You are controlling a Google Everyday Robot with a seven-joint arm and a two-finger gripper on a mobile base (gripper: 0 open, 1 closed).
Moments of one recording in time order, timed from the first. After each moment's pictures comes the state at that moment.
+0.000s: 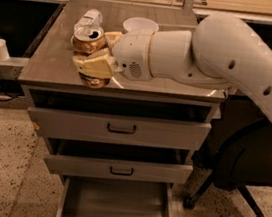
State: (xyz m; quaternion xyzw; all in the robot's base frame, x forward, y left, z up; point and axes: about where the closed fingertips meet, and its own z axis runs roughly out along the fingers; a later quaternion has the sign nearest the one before) arm 0.517 0.110 0.969 -0.53 0.59 0.34 0.50
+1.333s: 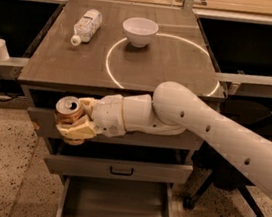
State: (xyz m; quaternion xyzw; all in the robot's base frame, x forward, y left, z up) arm 0.468 0.159 0.812 -0.59 0.53 0.43 0.43
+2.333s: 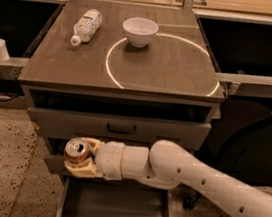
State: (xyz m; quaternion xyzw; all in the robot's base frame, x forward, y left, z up) arm 0.442 0.149 0.695 -0.54 0.56 0.40 0.48
